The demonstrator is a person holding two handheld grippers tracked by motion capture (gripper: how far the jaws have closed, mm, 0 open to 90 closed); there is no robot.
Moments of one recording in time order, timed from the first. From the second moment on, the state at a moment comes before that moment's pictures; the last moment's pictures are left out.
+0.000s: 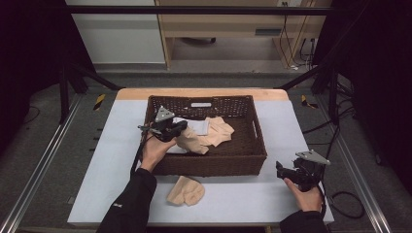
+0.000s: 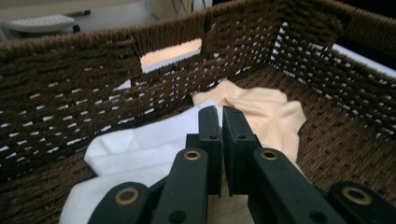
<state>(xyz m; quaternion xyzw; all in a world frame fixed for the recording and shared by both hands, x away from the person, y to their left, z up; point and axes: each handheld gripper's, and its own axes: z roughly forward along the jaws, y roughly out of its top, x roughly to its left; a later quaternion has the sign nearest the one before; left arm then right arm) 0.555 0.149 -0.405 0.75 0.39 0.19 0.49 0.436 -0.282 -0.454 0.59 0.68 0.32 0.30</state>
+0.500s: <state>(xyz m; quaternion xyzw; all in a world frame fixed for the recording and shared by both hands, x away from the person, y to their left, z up) 0.533 0.154 -0.351 0.70 0.35 0.23 0.58 0.436 -0.281 -0.454 0.59 0.67 0.32 0.30</state>
